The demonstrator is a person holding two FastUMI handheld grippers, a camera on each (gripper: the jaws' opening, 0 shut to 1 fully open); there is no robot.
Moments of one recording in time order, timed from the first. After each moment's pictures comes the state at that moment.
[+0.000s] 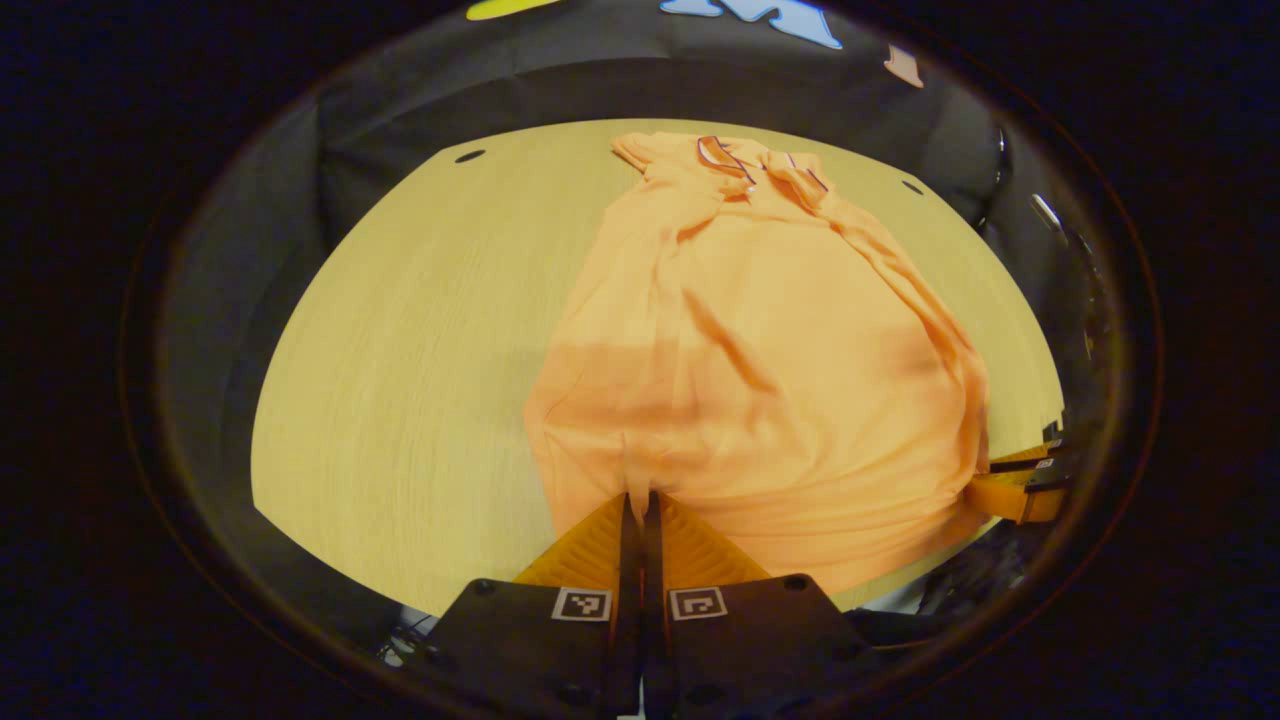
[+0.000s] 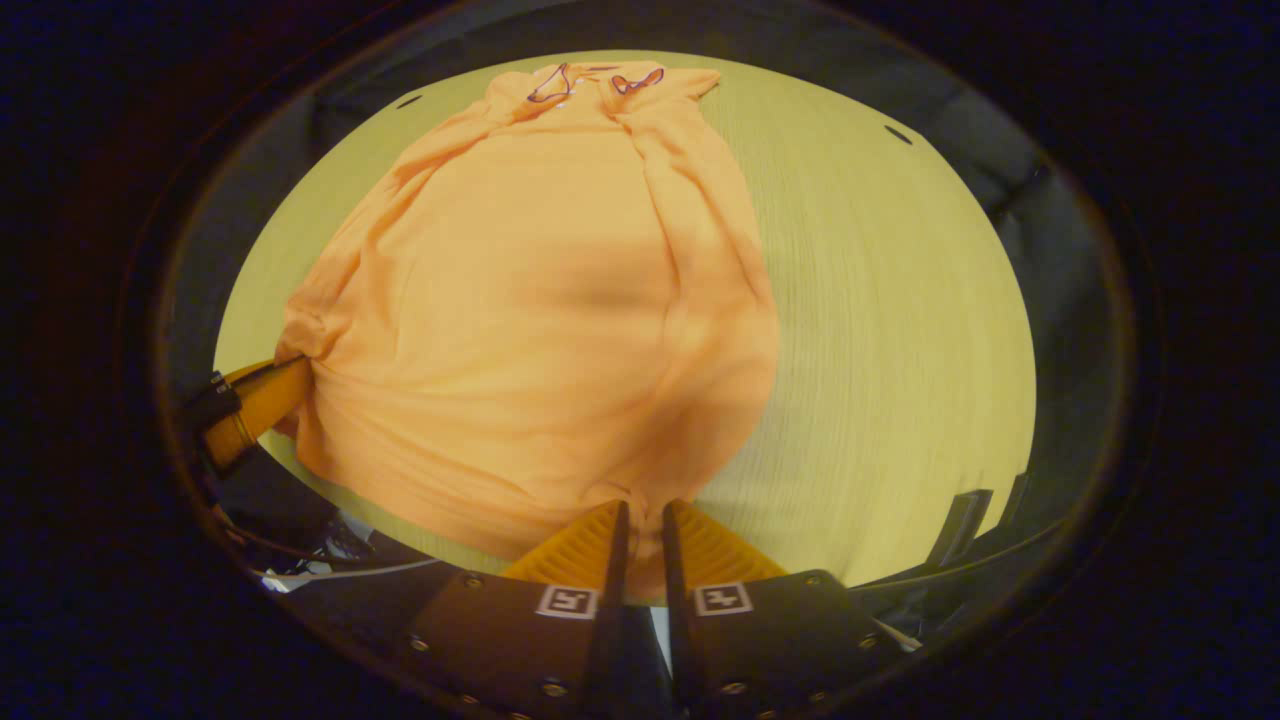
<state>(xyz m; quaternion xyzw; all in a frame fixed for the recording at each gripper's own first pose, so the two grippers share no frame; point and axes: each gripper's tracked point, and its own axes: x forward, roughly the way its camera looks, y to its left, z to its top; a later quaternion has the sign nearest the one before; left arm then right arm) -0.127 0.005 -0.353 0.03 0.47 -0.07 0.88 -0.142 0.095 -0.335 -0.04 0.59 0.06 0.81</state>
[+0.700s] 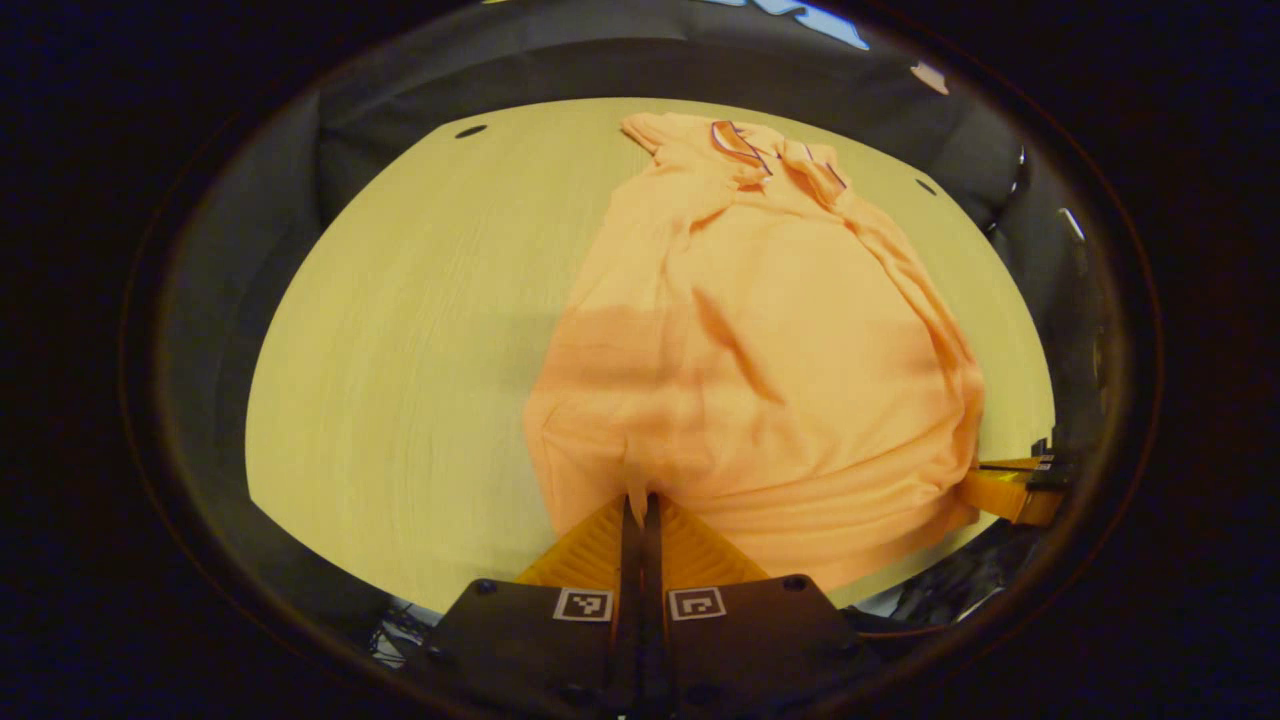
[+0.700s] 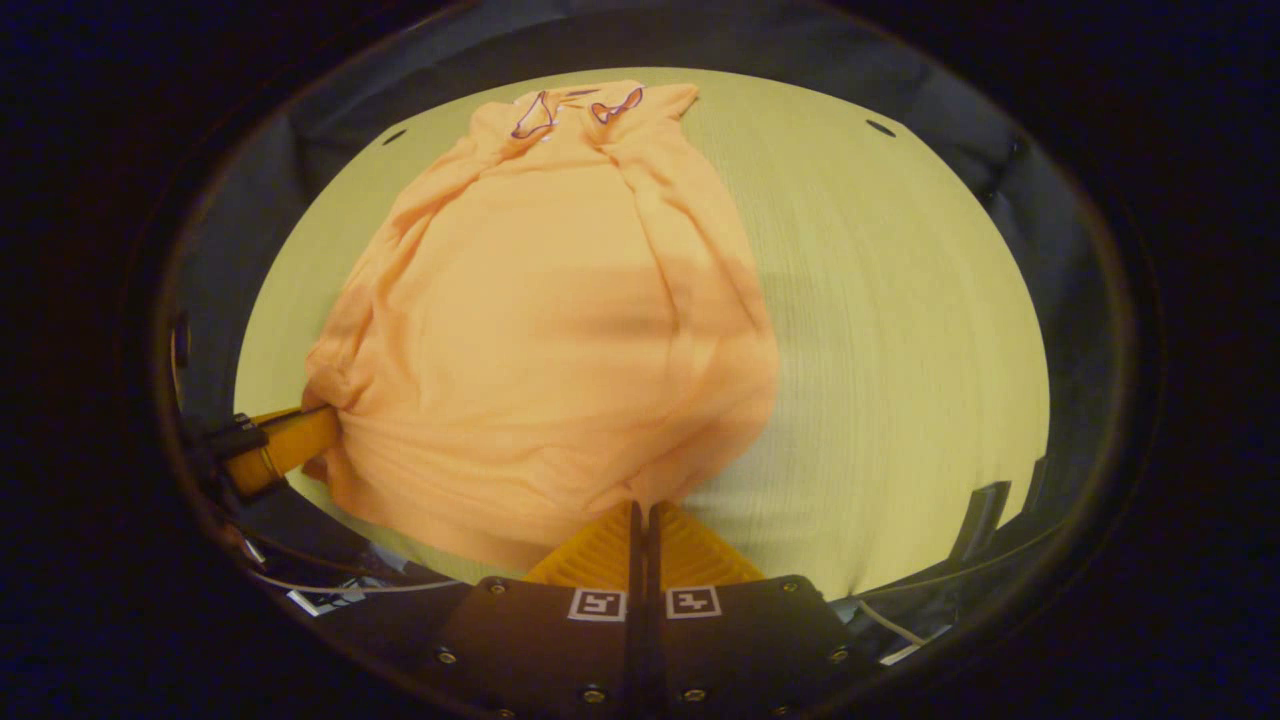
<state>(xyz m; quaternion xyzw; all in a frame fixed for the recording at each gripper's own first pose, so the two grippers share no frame) -0.117 0.007 -0.345 -0.01 0.50 -0.07 0.86 -0.126 0.104 -0.319 0.02 0.58 0.07 0.81</state>
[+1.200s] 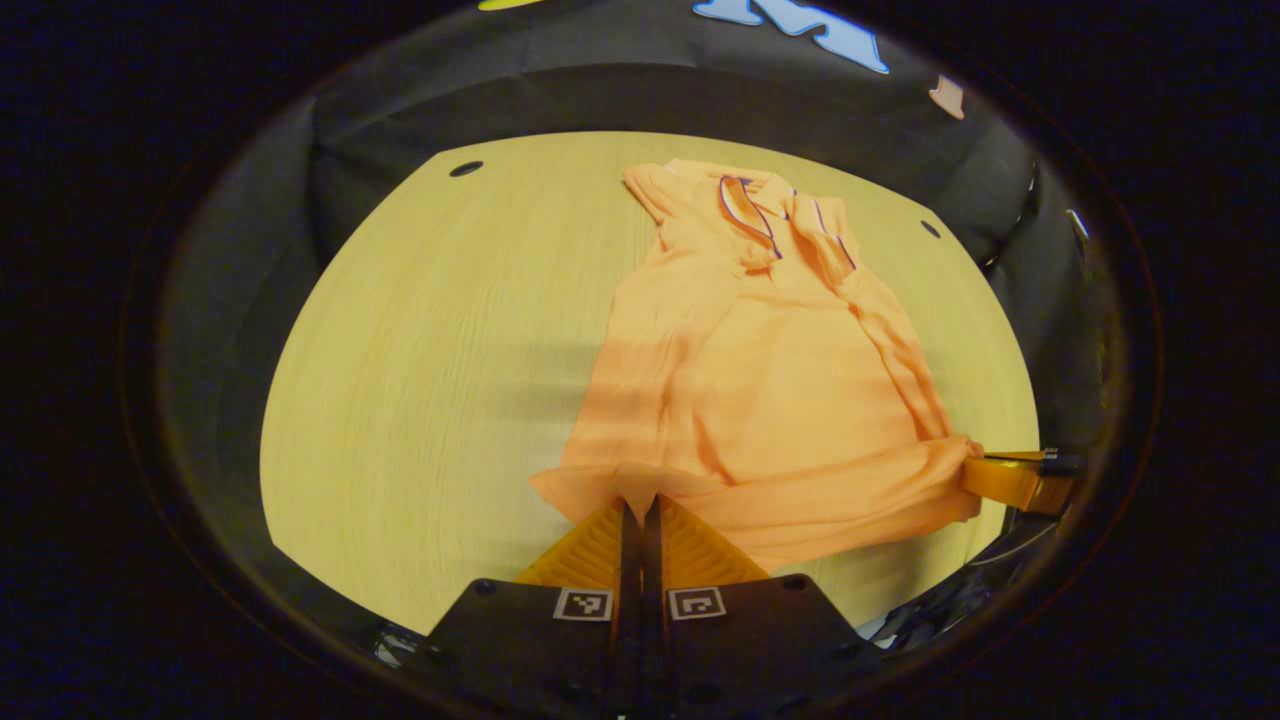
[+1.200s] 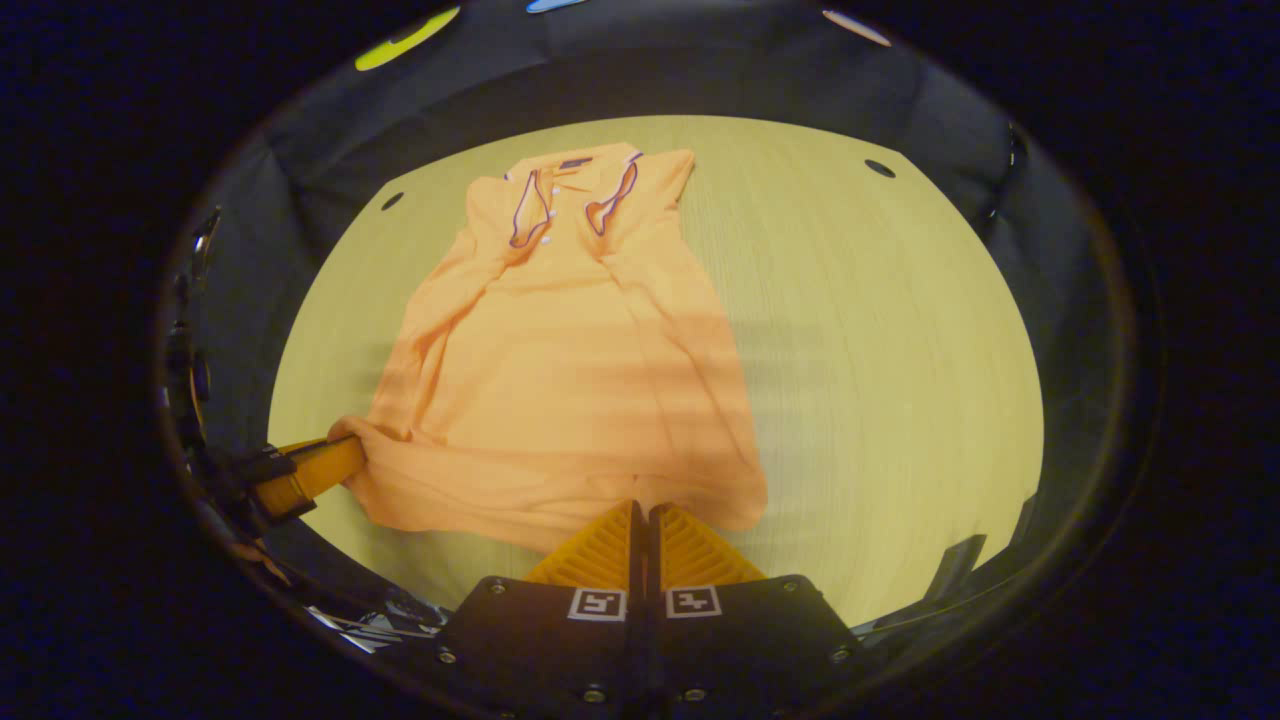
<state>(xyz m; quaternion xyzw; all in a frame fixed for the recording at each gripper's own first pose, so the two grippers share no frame) -0.035 -0.001 -0.292 -0.01 0.46 -0.08 0.88 -0.035 0.102 -0.258 0.06 0.52 0.07 0.85</state>
